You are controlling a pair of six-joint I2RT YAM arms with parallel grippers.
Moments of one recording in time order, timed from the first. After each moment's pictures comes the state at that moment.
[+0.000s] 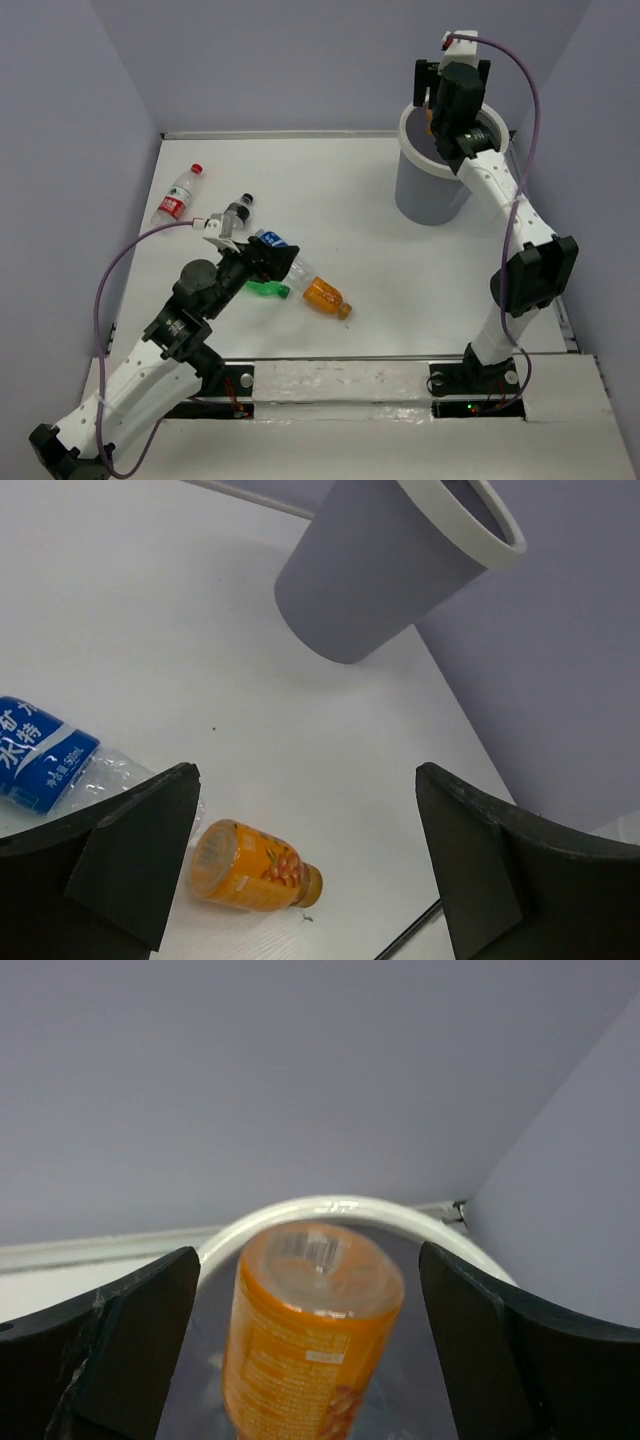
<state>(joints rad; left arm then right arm) -0.66 0.49 0.48 -0.04 -0.08 -0.65 0.30 1.74 1.86 -0.10 0.55 -0.10</state>
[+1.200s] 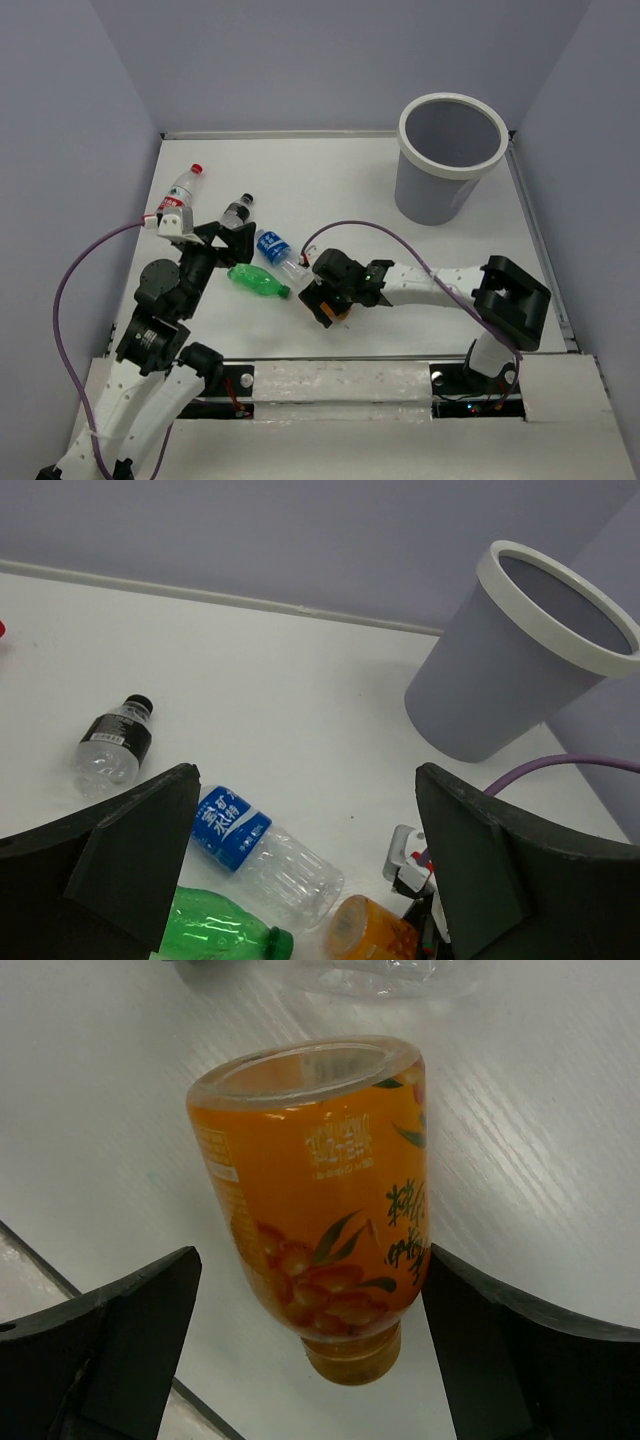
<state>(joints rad) -0.46 0.43 0.68 -0.24 -0.18 -0.38 1.08 1.64 1.01 -0.34 0.06 0.24</state>
